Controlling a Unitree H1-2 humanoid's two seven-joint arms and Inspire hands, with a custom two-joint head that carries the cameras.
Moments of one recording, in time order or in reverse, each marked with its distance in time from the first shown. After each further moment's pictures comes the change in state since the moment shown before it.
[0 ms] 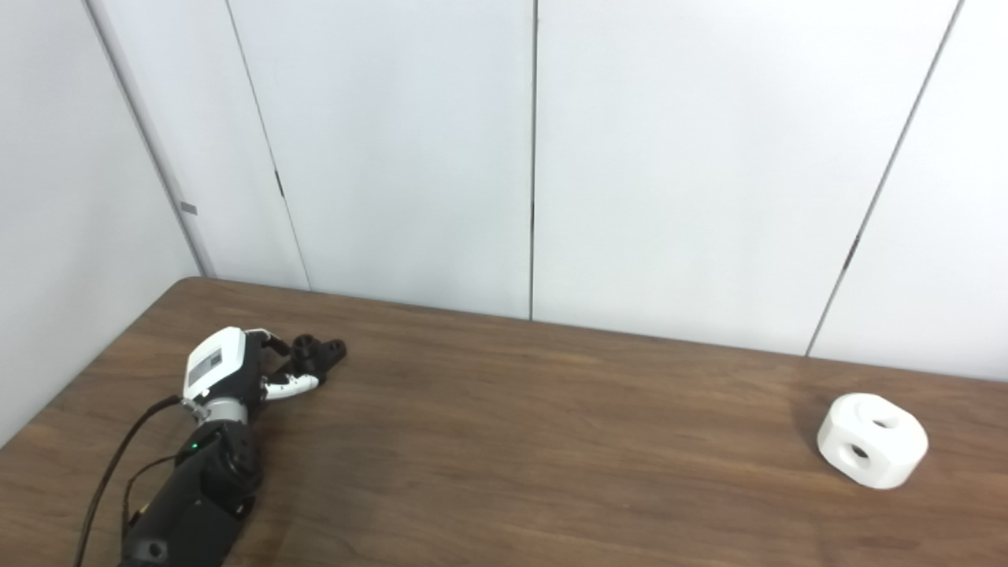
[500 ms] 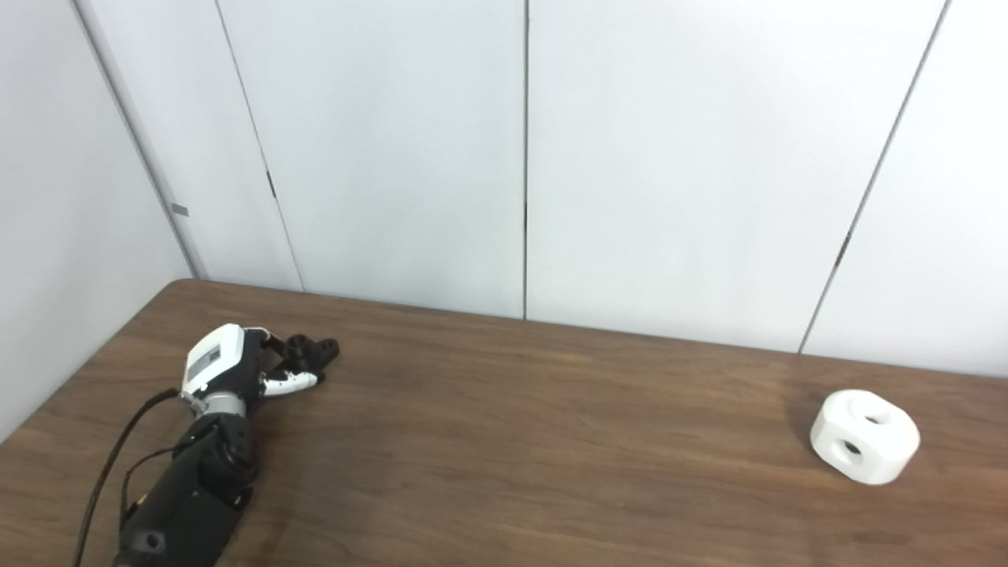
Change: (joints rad) left arm -0.024 0.003 -0.005 0.011 -0.011 0.010 -0.037; right arm 0.001 0.001 0.001 0.001 -0.016 -0.010 -0.002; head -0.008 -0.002
